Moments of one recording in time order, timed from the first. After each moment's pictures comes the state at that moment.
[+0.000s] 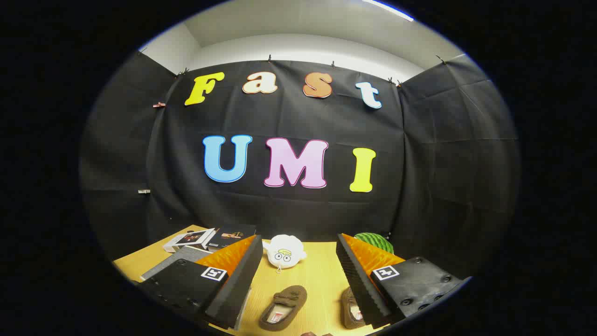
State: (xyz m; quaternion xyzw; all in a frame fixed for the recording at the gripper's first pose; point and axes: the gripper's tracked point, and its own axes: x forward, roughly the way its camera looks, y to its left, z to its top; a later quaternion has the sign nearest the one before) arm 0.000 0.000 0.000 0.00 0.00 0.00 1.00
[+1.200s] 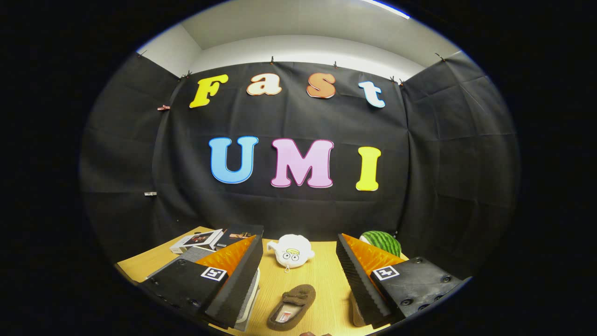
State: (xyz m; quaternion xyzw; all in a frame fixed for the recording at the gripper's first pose) arm -0.008 0.014 -0.006 0.02 0.00 0.01 1.00
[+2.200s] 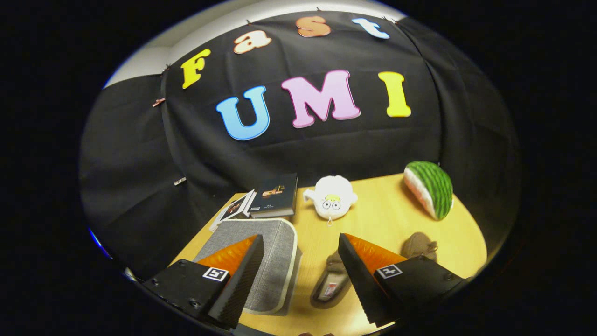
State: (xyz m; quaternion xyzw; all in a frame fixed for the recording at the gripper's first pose) arm 0.020 0.068 -0.099 0.17 0.23 0.14 0.95
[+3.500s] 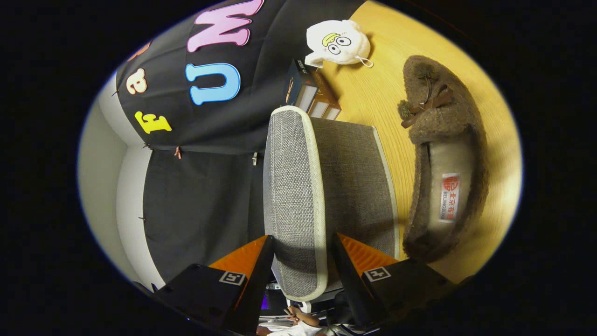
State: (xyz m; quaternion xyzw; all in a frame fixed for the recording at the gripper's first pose) arm -0.028 0.169 -0.208 0.53 0.49 0.33 0.62
